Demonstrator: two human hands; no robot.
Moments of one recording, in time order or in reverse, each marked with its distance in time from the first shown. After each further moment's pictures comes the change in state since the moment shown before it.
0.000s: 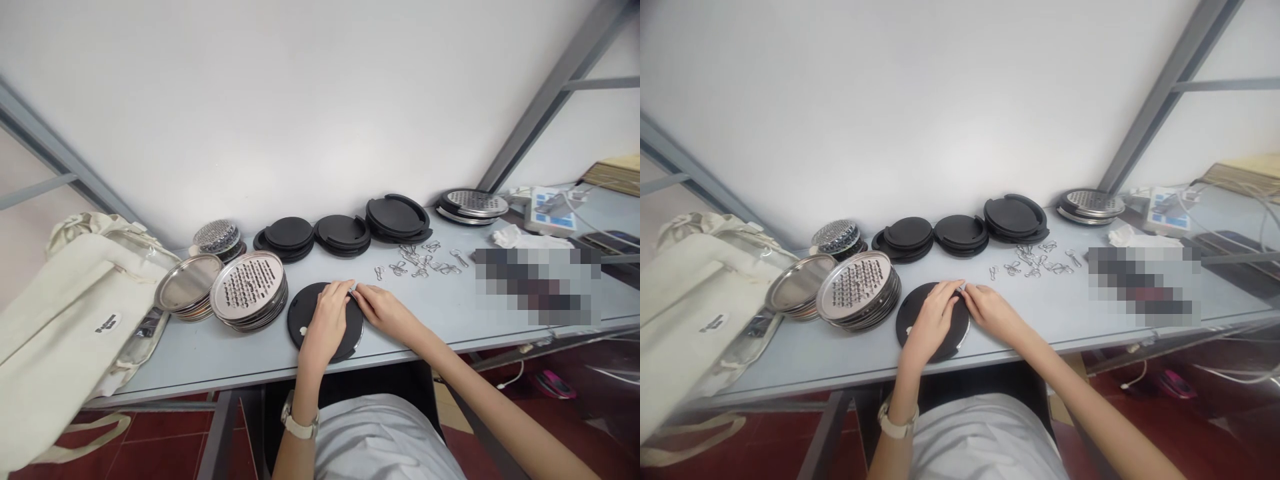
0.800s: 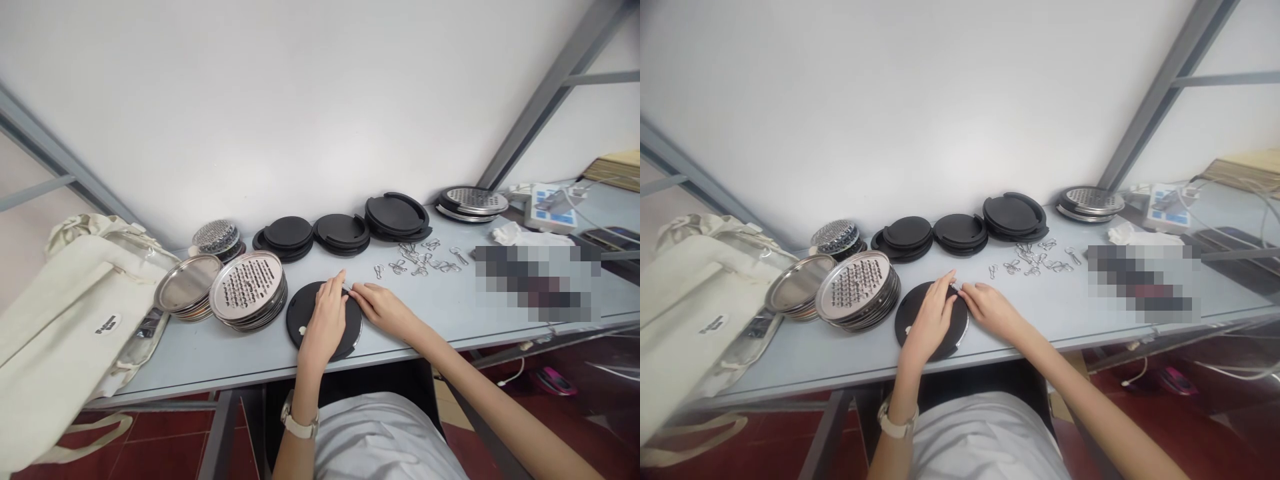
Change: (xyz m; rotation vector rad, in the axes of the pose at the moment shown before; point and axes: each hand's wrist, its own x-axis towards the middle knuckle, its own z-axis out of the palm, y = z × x) left_hand -0.002 -0.007 0.005 0.057 0.008 -0.027; right_hand 0.003 0.000 -0.003 -0.044 -0.015 0.005
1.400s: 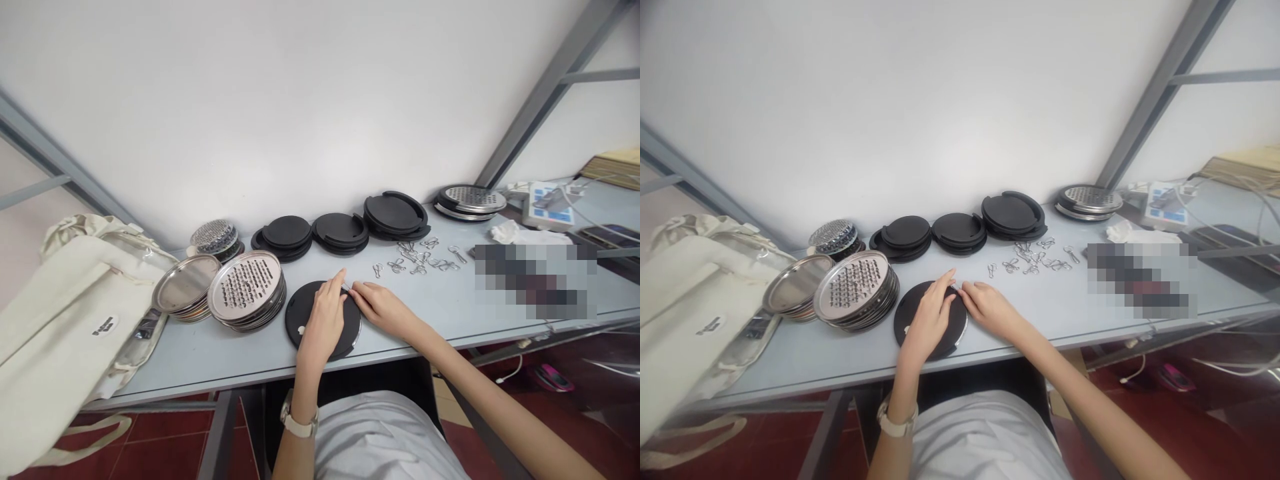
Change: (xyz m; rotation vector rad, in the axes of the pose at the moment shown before) left_hand 0.001 0.000 -0.001 -0.052 0.014 0.021; right_hand 0.000 -0.001 -0.001 0.025 0.011 -0.004
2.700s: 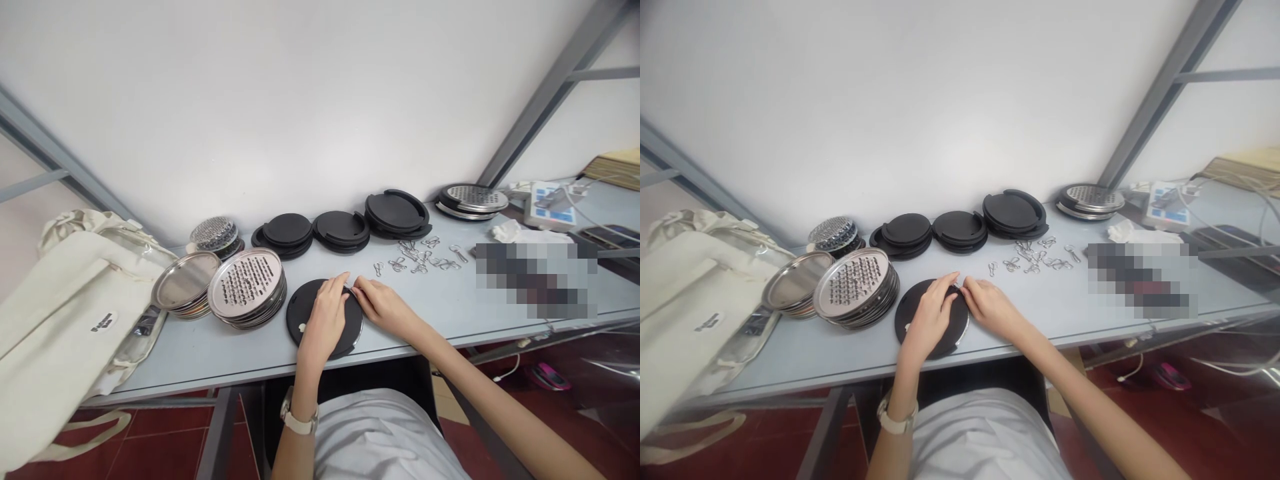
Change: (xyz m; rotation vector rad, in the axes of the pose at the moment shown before) left_hand 0.002 0.002 -0.001 -0.040 0.009 0.009; right_hand -0.003 -0.001 0.000 -0.003 0.041 -0.014
